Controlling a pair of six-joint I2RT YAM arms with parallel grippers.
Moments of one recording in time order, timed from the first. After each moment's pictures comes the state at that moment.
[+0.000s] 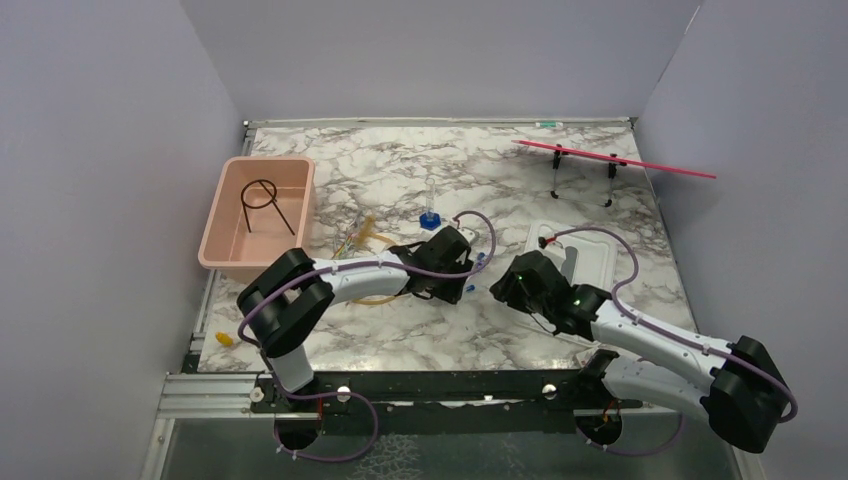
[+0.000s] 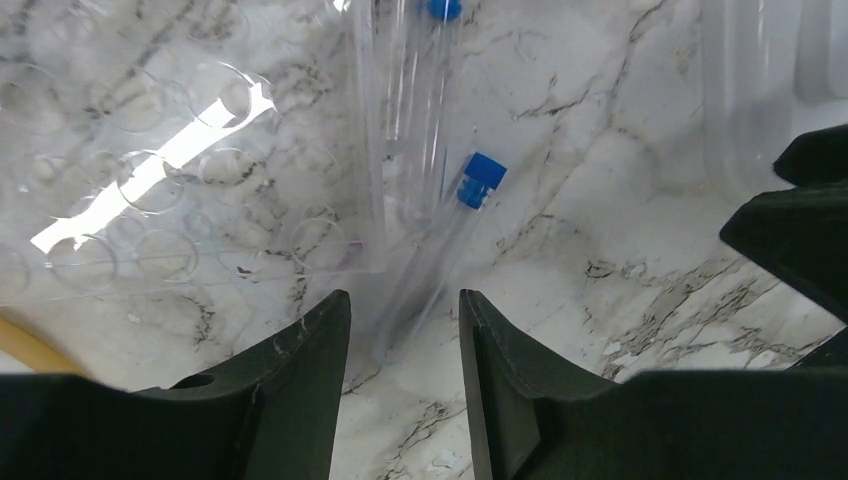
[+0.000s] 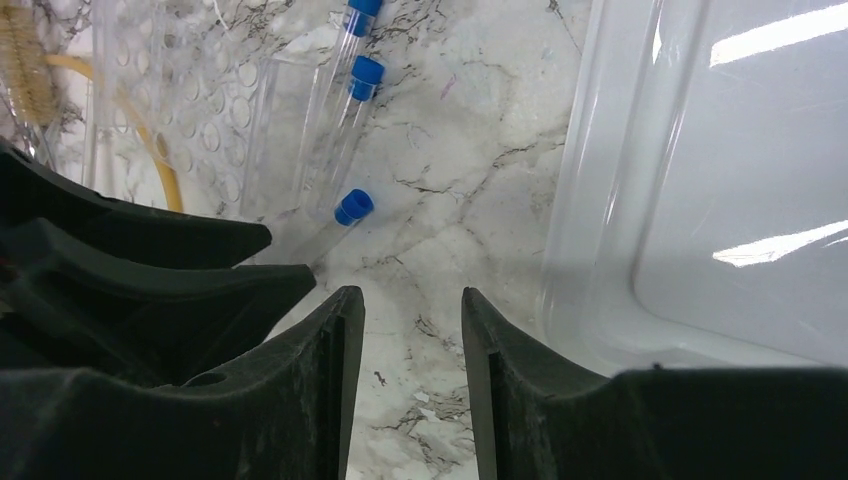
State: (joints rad) left arm -0.93 1.70 0.99 -0.22 0.02 -0.39; right arm 0.79 1.00 0.49 -0.31 0.31 1.04
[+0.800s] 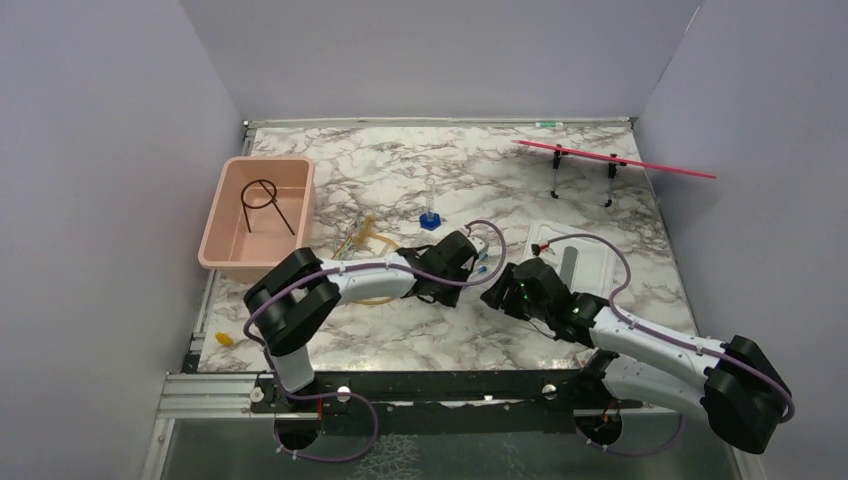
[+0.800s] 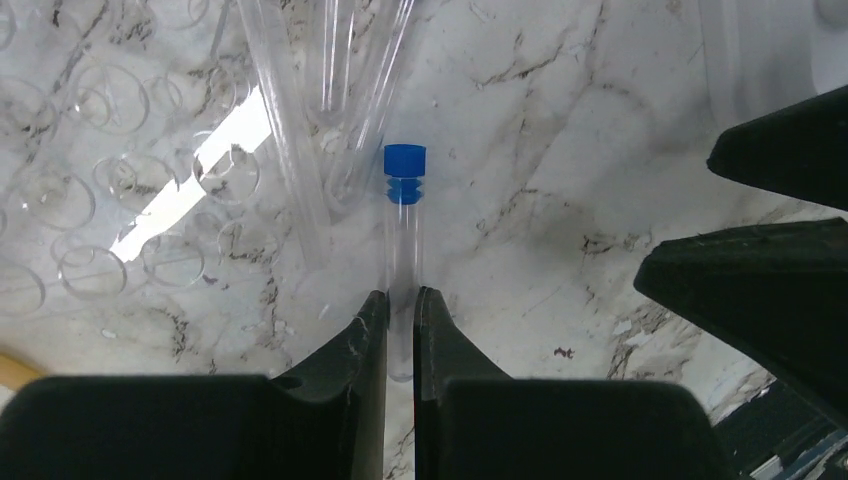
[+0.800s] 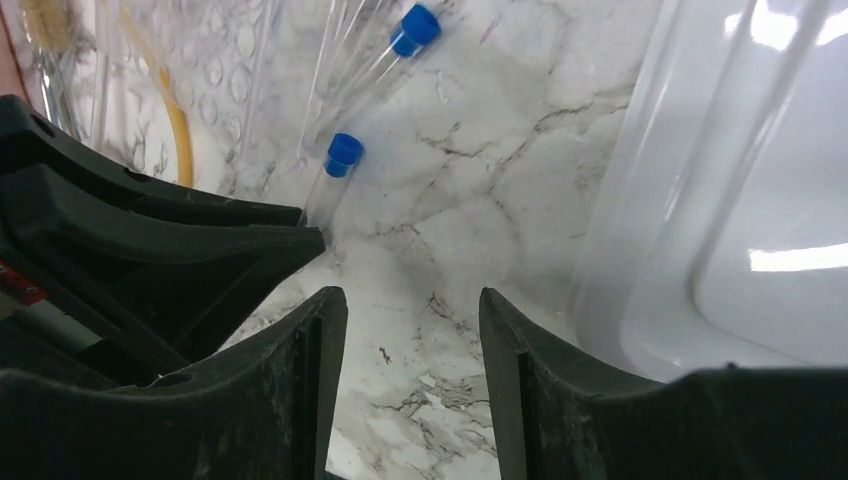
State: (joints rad) left arm -0.97 1.76 1.04 -0.27 0.02 -0.31; right arm 0.79 0.99 0.41 -0.19 0.22 1.01
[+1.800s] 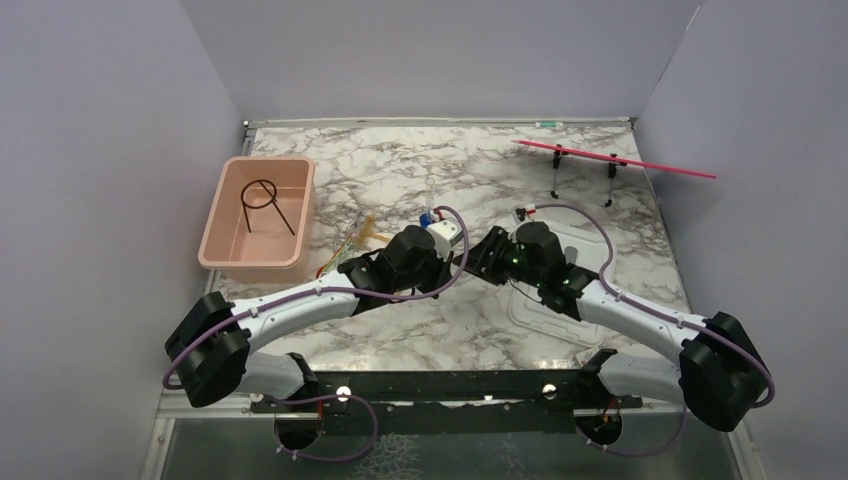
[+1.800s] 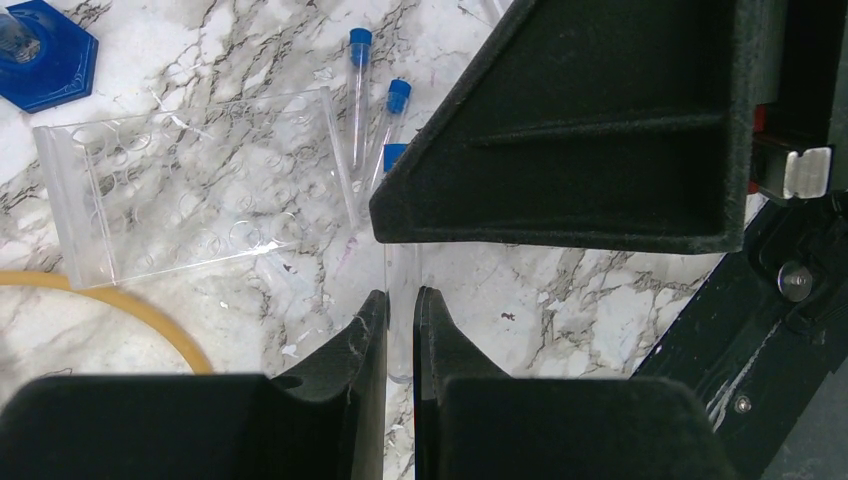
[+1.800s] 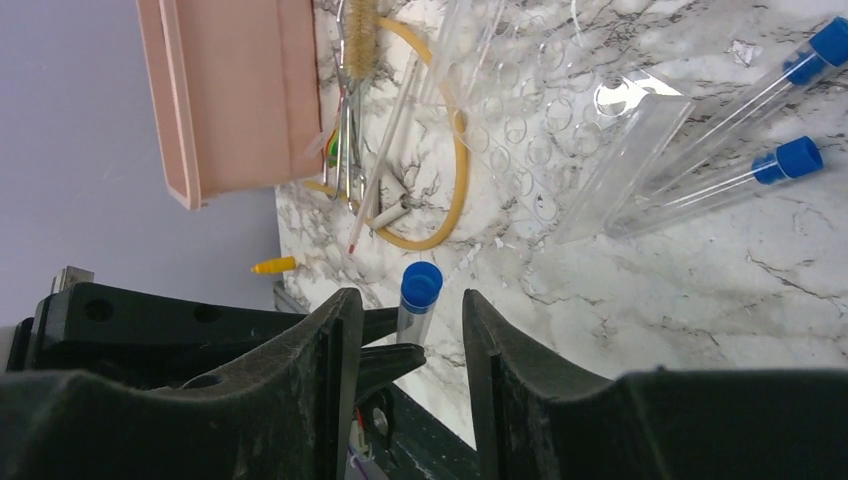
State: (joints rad) left arm -0.94 1.31 0.81 -0.10 0.04 -0.24; right arm 0.67 1.16 0.56 0.12 -0.14 1.07
